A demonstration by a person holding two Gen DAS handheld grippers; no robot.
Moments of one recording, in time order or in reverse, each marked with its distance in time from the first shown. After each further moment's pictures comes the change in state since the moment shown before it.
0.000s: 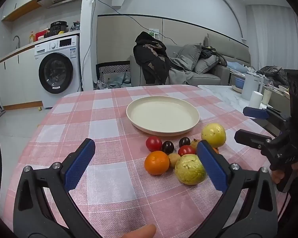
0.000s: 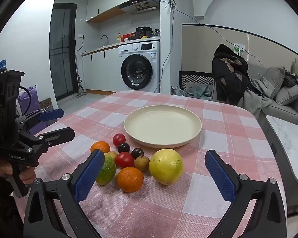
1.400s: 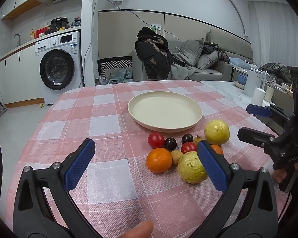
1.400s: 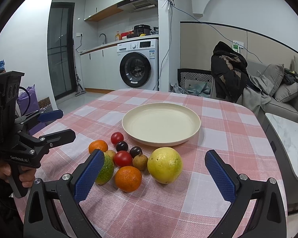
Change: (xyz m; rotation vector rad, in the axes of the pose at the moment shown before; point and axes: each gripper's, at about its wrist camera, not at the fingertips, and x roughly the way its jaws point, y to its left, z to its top) left arm 0.006 0.000 -0.002 0.007 0.029 0.006; right arm 0.000 -0.004 -0.003 0.006 0.011 0.001
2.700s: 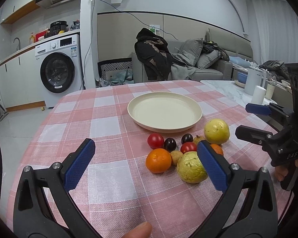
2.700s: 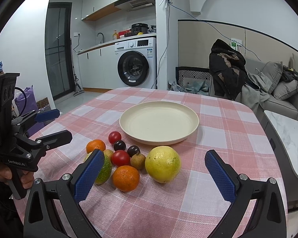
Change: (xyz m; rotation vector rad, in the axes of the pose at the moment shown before) left arm 0.001 -0.006 0.001 0.026 -0.004 0.017; right arm 0.005 -0.006 -0.005 0.010 0.012 -0.005
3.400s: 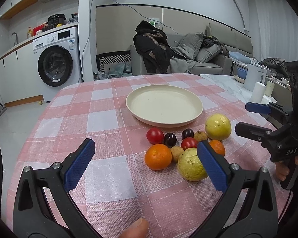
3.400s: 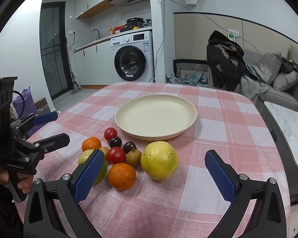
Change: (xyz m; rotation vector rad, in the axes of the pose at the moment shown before) left arm 0.013 0.004 0.002 -0.011 0.064 -0.023; right arm 0.009 -0.011 0.000 0.050 0.064 -0.004
